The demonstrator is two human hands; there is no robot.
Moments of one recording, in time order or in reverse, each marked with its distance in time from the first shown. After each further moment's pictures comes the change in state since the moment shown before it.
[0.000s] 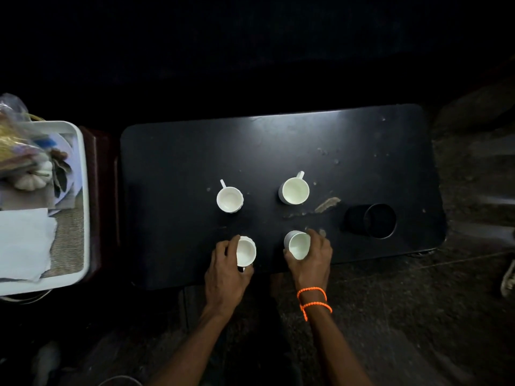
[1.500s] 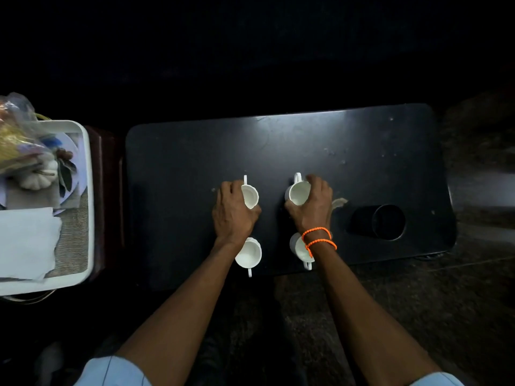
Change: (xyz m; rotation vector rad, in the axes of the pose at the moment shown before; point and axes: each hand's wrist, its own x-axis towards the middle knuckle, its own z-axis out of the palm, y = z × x) left_hand 0.123 0.043 -0.017 0.052 0.202 0.037; right_hand 0.104 -0.067 0.004 0.029 0.095 -0.287
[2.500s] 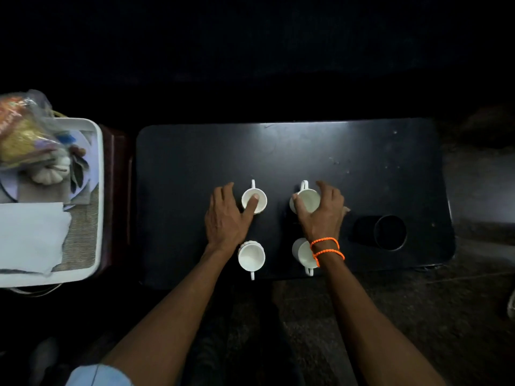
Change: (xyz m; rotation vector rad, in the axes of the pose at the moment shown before) left_hand -0.004 -0.017 -0.024 -0.109 0.037 -0.044; right_hand -0.004 -0.003 -0.010 -0.069 0.117 -0.020
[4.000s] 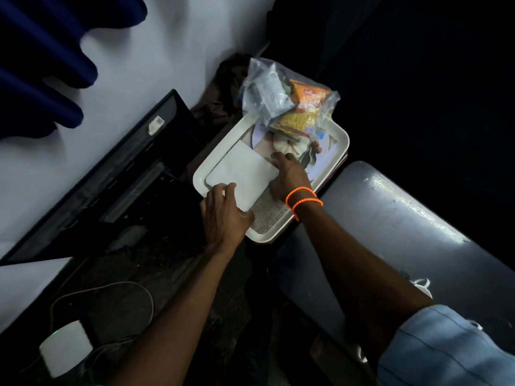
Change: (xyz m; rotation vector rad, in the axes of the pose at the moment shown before) left_hand -0.043 -0.291 -0.213 0.157 0.450 -0.556; right_hand -0.140 -0.419 0.237 -0.177 -0.931 -0.911
